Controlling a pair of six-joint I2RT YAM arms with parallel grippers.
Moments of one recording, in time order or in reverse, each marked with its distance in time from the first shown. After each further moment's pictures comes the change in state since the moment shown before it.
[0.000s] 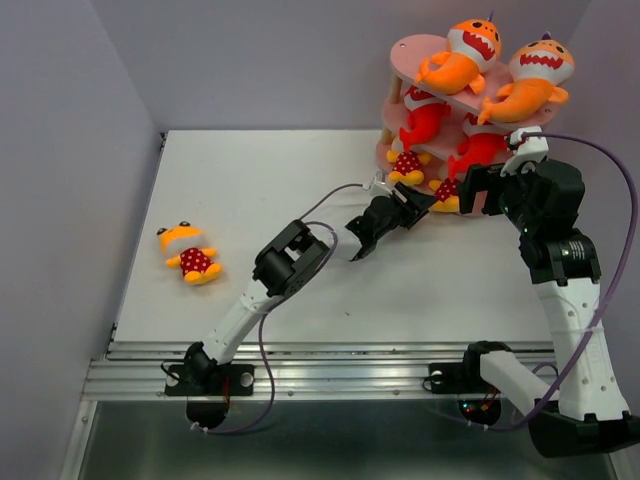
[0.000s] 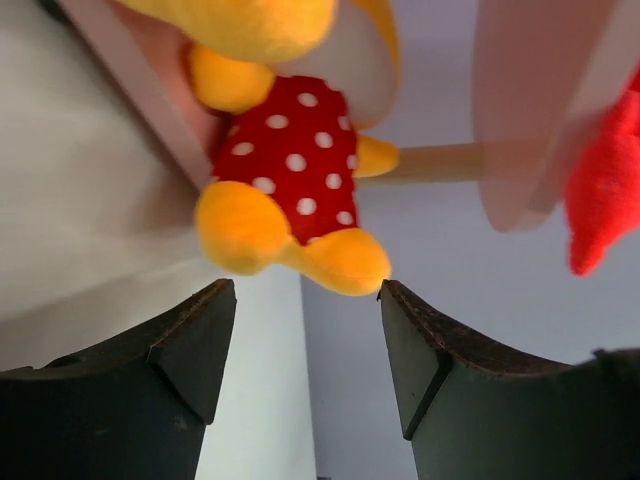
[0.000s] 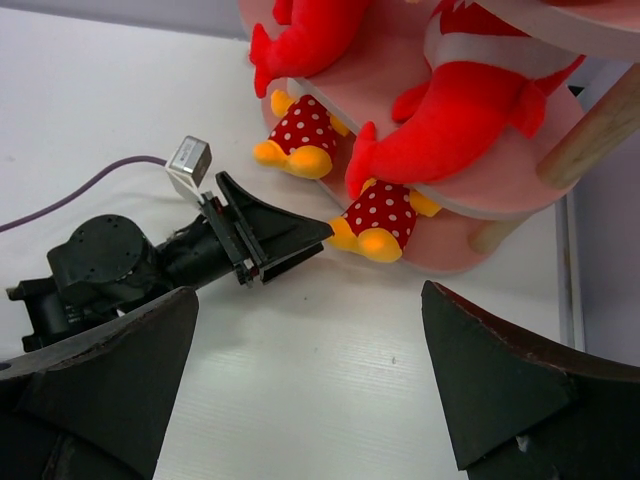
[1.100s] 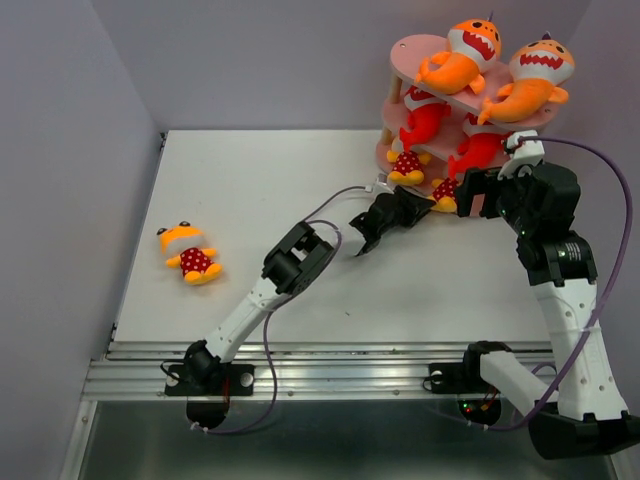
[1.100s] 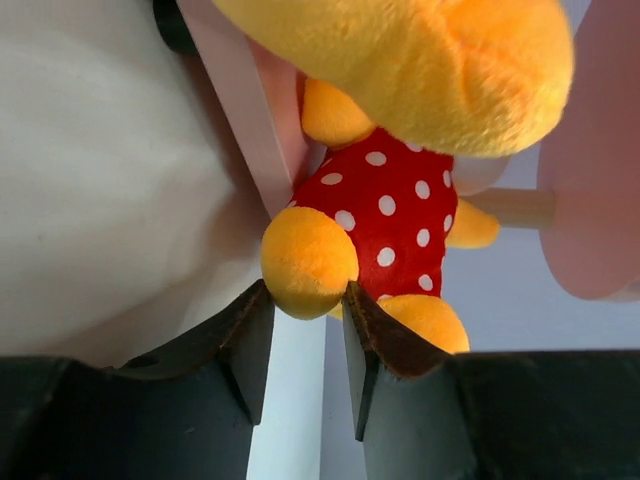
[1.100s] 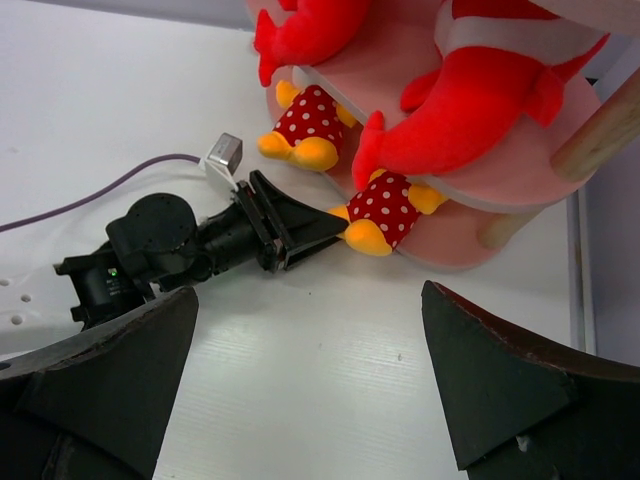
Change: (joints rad) left arm 0.024 0.173 0.224 -0.158 0.037 -0.077; right arm 0.000 -0.014 -0.033 0.018 -0.011 0.004
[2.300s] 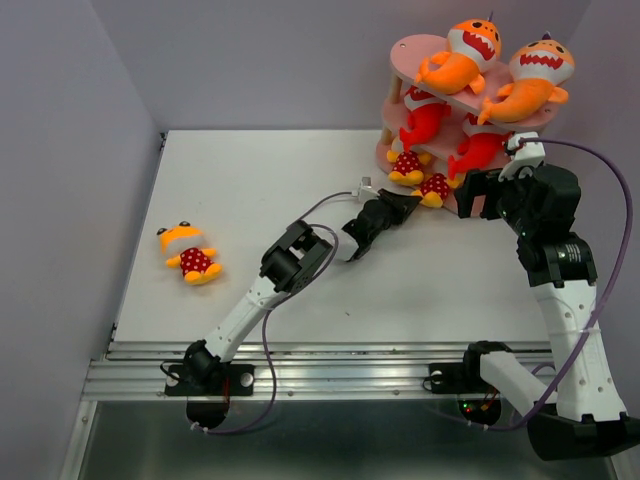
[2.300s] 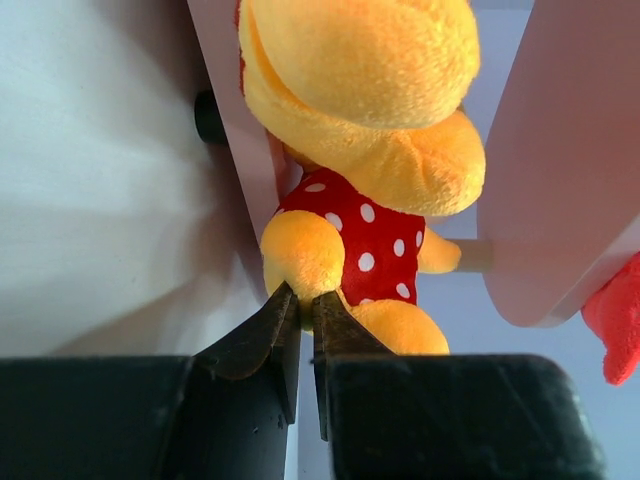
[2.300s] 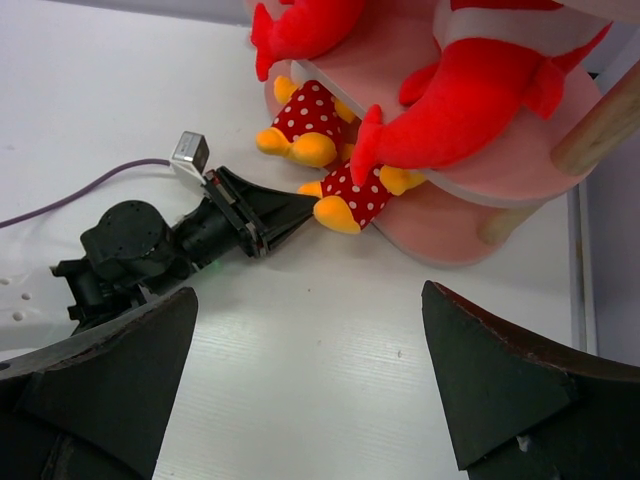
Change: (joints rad) left arm 0.027 -0.003 -0.124 0.229 -0.112 -0.058; right arm -0.012 -0.006 -0.019 0.000 -0.010 0.000
